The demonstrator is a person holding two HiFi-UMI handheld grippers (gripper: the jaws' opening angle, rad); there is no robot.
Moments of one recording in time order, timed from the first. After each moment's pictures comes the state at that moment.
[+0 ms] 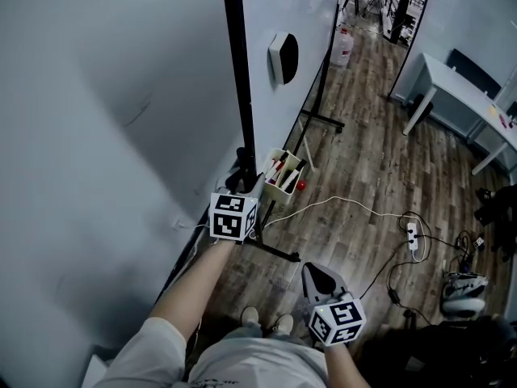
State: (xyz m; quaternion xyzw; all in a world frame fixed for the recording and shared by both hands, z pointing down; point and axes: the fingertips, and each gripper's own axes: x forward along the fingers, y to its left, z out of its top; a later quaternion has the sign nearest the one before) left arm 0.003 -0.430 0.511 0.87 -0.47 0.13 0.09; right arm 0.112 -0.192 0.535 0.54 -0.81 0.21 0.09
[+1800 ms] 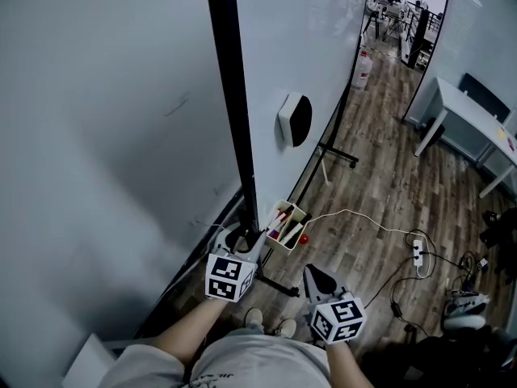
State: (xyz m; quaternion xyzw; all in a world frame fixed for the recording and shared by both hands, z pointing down) left arm -0.066 -0.220 0.510 0.86 -0.48 0.12 0.08; right arm 0.062 -0.122 0.512 0.50 -0.84 0.18 0.08
